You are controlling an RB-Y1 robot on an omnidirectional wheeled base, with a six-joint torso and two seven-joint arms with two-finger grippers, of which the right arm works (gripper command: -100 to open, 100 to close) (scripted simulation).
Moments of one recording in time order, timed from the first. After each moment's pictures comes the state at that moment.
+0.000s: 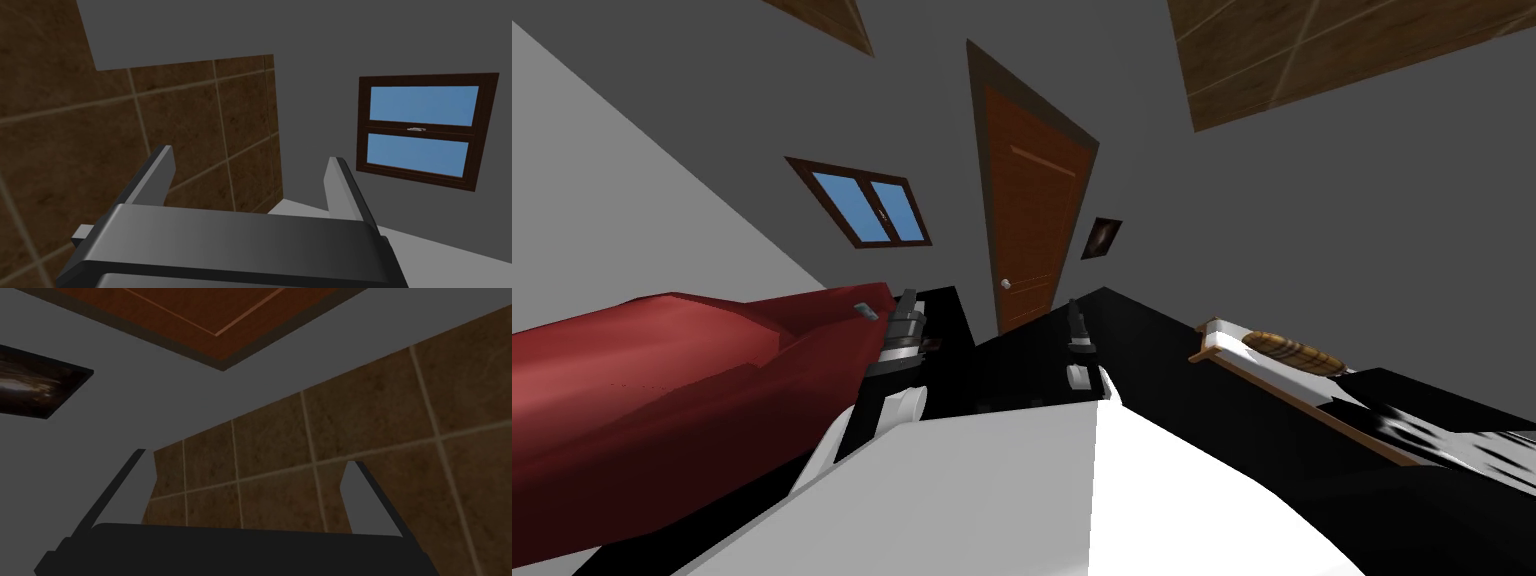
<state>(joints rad) 0.28 -0.05 -0.03 -1.75 0.06 -0.68 0.43</state>
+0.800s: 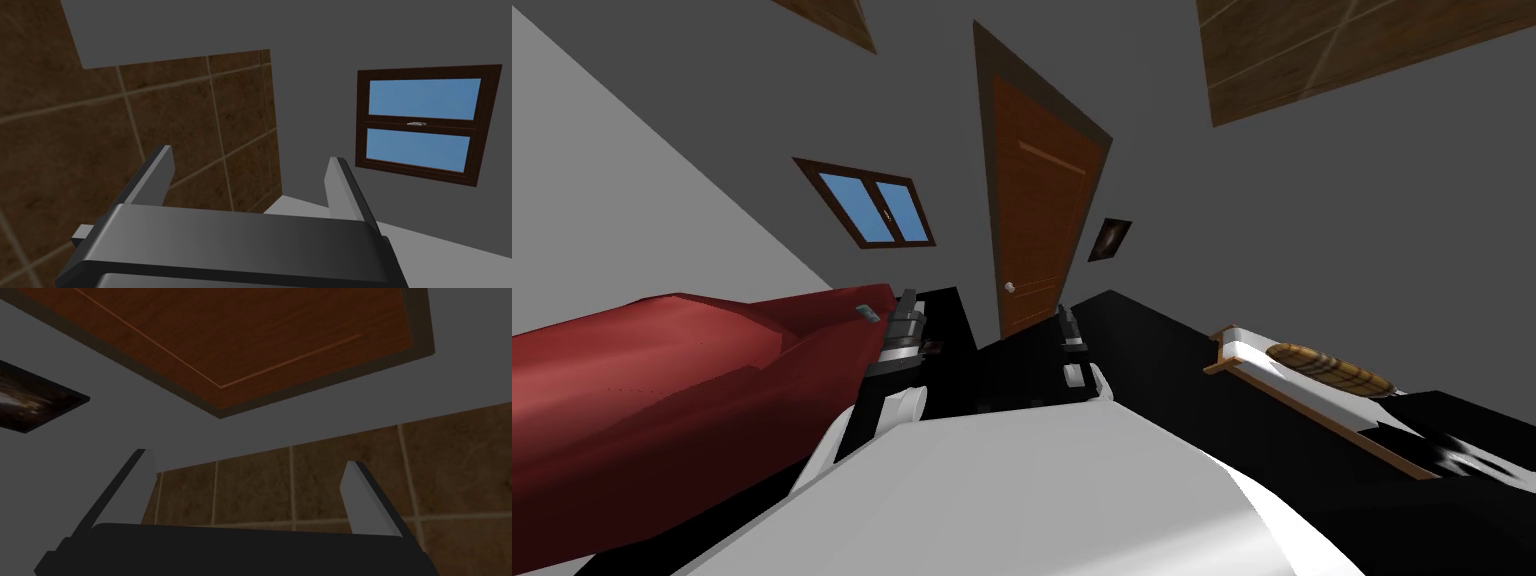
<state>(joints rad) 0.19 -0.07 -0.03 -1.55 0.12 -0.70 0.58</state>
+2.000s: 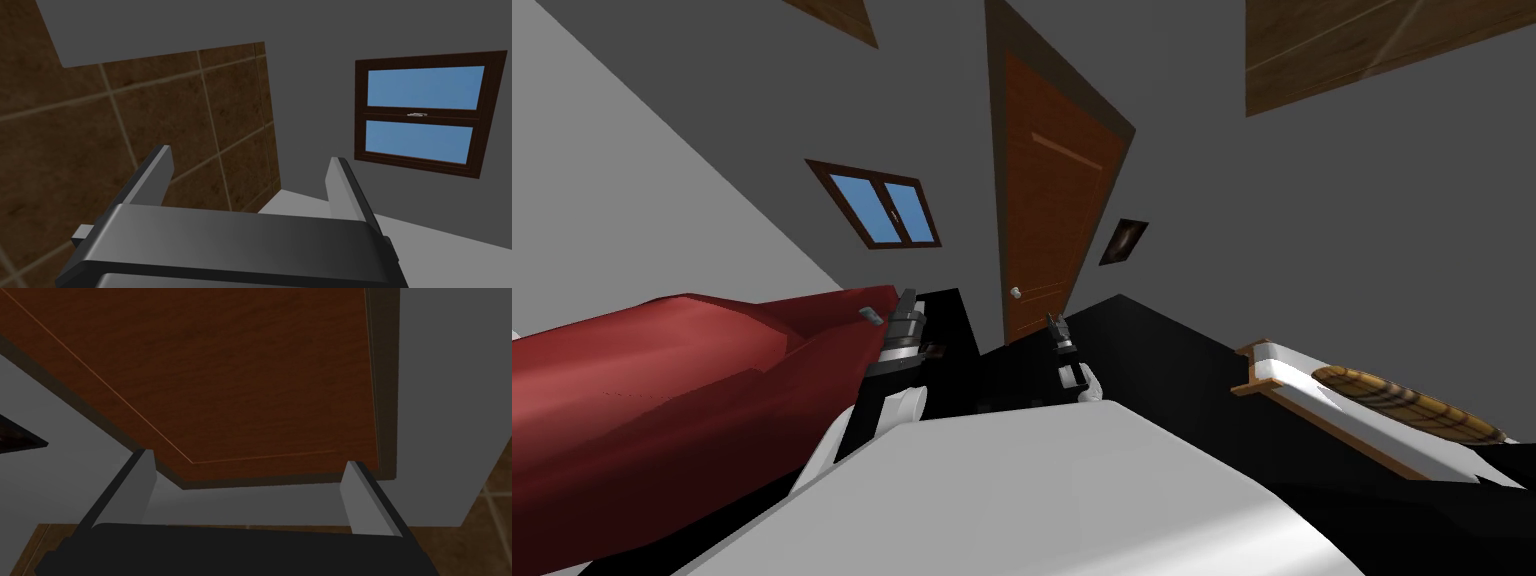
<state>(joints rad) 0.07 -0.07 -0.04 -1.24 0.22 -0.75 0.81</state>
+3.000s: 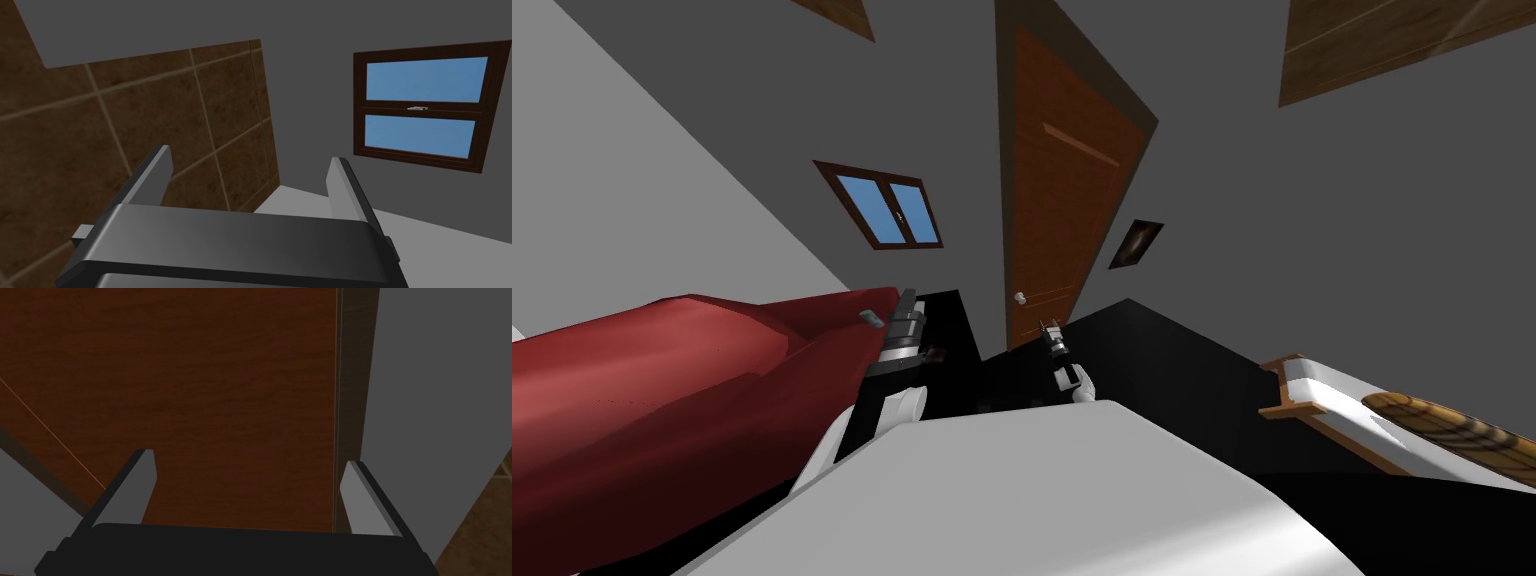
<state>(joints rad) -0.03 -0.06 -0.04 -0.99 0.30 -0.78 1.00</state>
